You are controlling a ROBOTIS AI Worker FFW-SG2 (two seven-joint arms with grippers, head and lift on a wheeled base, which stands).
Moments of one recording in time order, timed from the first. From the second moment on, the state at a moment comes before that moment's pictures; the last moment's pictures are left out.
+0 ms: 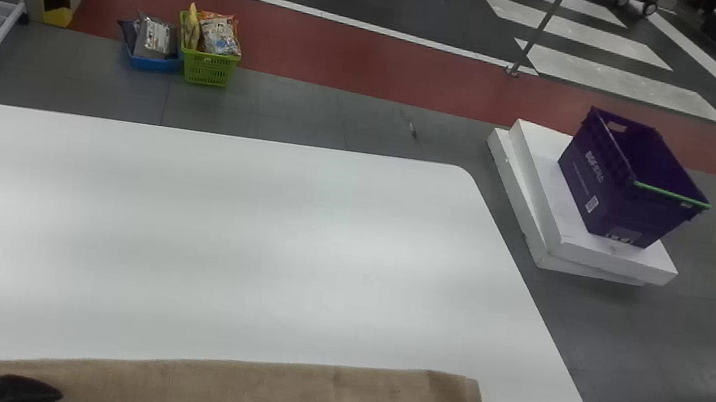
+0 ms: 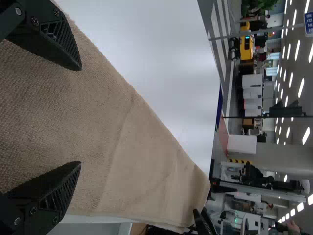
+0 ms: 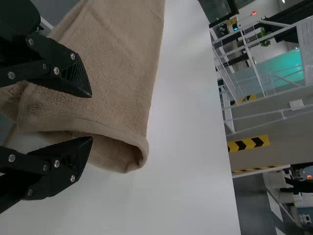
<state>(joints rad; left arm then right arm) 0.48 0.00 0.13 -1.89 -0.31 0.01 -1.16 0.52 -0.08 -0.74 -1.86 -0.03 0.32 1.36</state>
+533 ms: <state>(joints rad) 0.47 0.00 0.13 -1.89 -0.31 0.01 -1.16 0.59 -0.11 -0.77 -1.89 -0.10 0.31 1.36</state>
